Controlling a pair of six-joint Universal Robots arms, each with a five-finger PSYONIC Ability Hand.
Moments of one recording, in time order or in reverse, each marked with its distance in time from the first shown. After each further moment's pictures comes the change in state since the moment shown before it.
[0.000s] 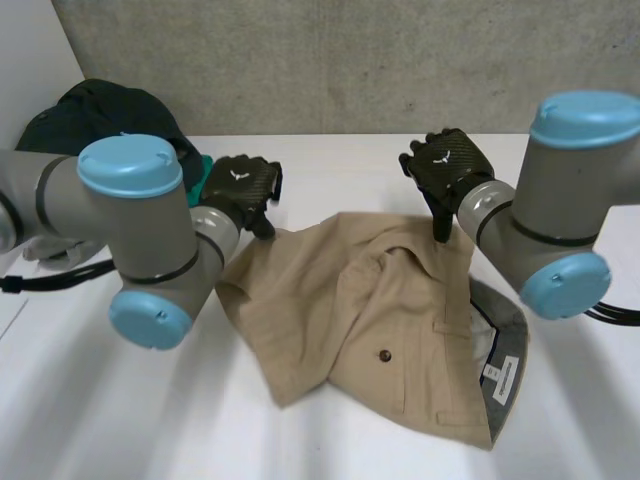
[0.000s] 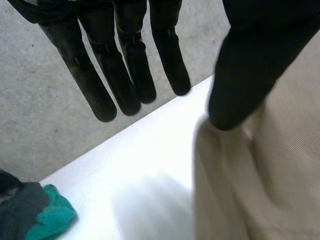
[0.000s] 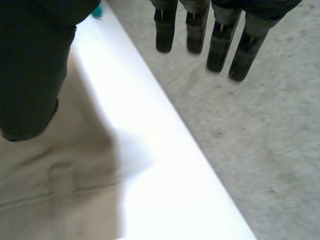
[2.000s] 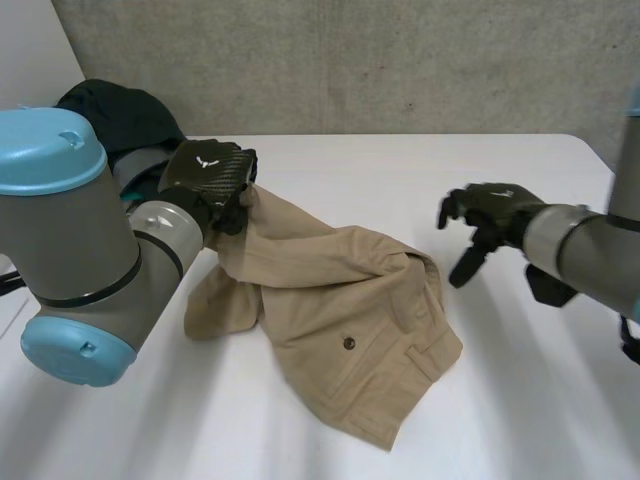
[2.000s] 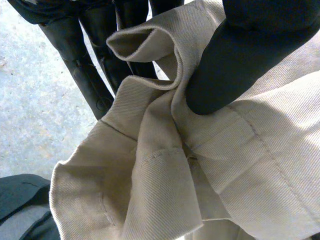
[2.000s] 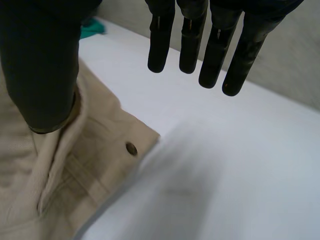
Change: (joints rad) left arm 0.008 0.291 -0.227 -0.032 -0.014 0.060; right arm -0.142 -0.199 0.194 0.293 -0.119 0.454; left_hand 0.274 0.357 0.337 0.349 0.317; right_hand 0.167 0.134 0.100 0.099 0.097
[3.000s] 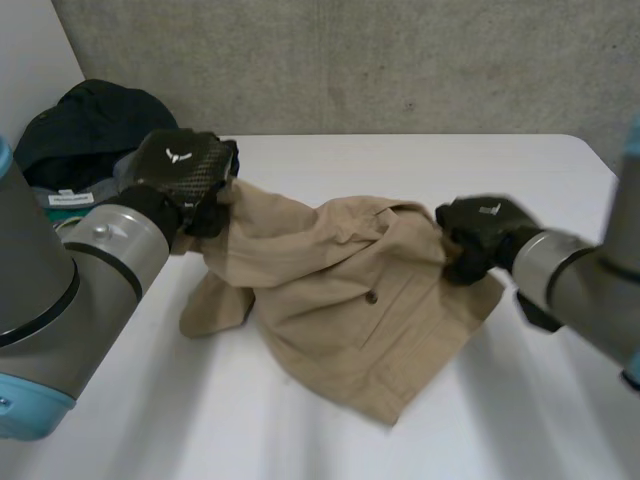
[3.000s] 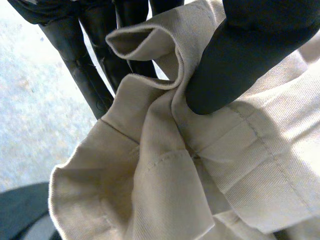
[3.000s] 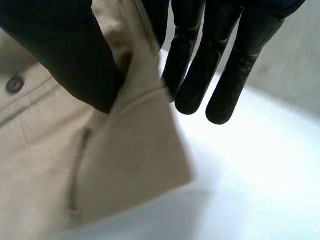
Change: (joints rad) left arm 0.005 0.206 -0.135 -0.038 0.003 0.011; right arm 0.069 -0.129 0.191 -0.117 0.047 -0.009; left_hand 0.000 0.002 0.005 0.004 0.000; right_hand 0.597 0.691 0.717 0.720 0.692
